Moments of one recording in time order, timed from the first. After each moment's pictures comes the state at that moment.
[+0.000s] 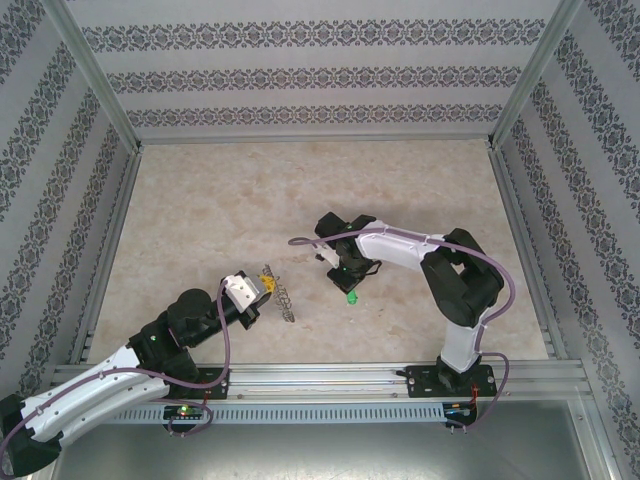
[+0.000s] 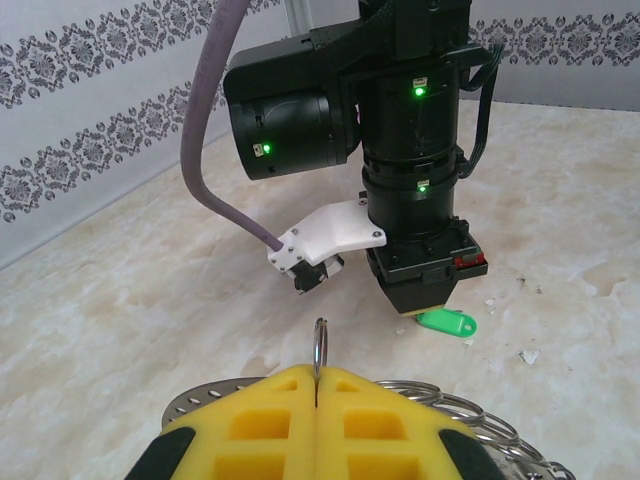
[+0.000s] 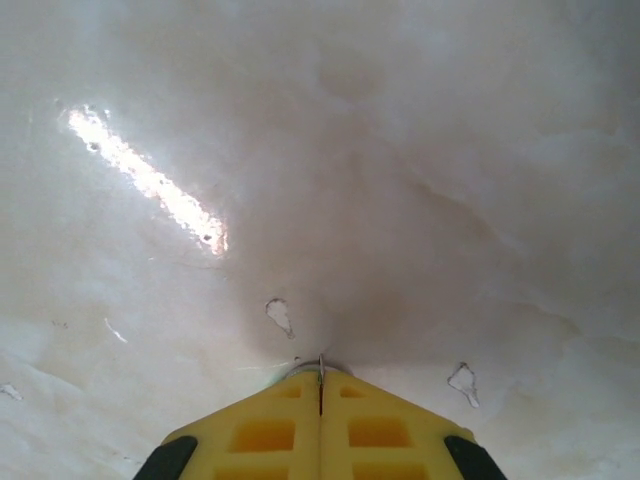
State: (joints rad) left arm -0.89 0.42 0.31 -0.10 -0.08 0.18; right arm 0.73 1.83 1.18 -0.87 -0.05 -0.05
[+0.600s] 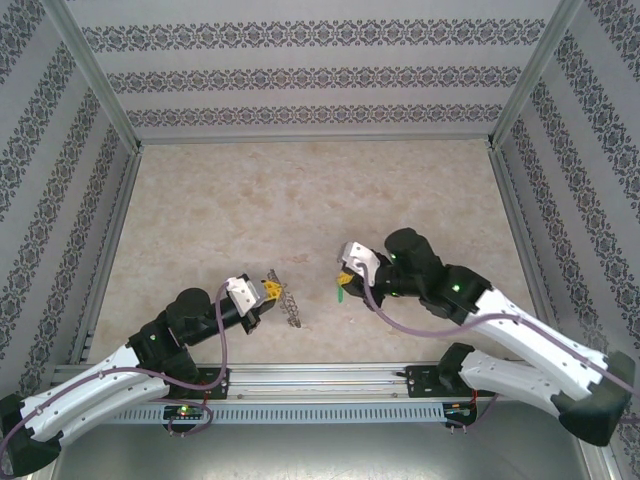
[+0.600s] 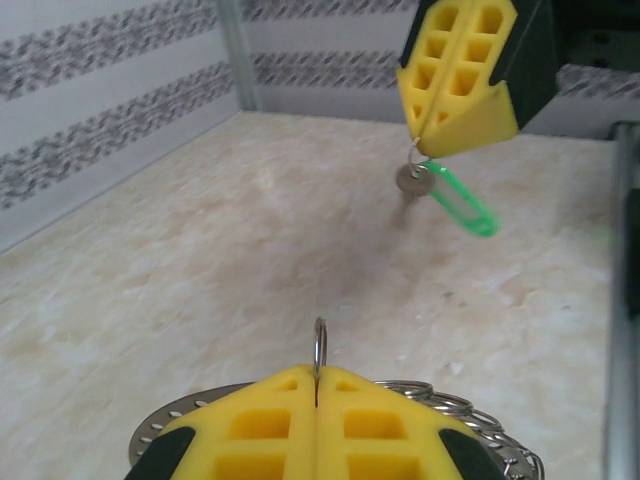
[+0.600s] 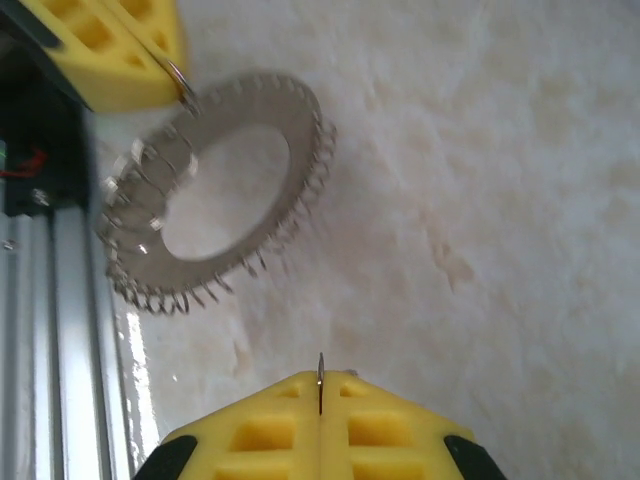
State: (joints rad) left arm -0.89 0.43 0.33 -0.07 0.10 0.15; right arm 0.81 0.88 0.81 -0.52 -0.36 -0.27
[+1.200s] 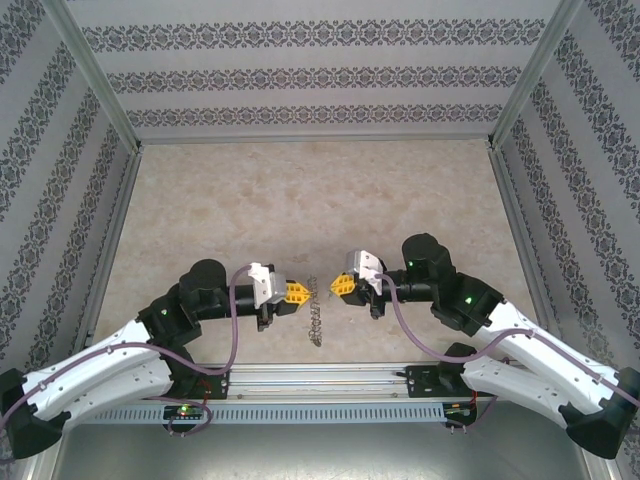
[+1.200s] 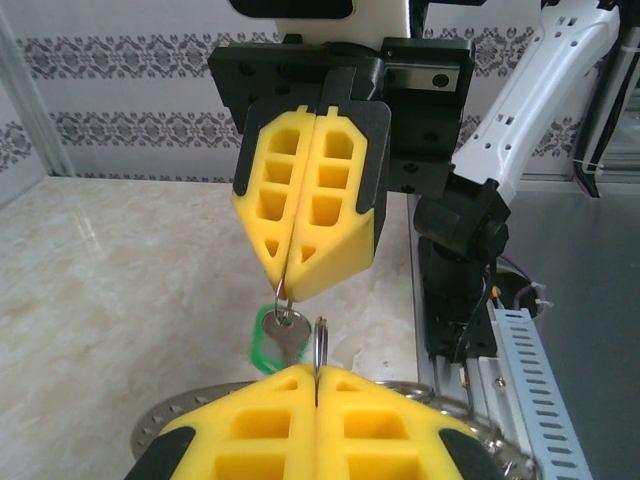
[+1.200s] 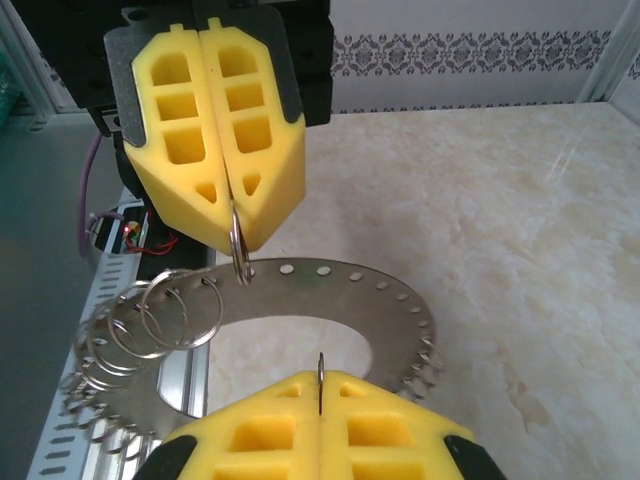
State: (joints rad) left arm -0.89 0.73 0.60 -0.07 0.47 0.14; right arm 0.82 0.79 0.73 -0.35 -0.58 -0.26
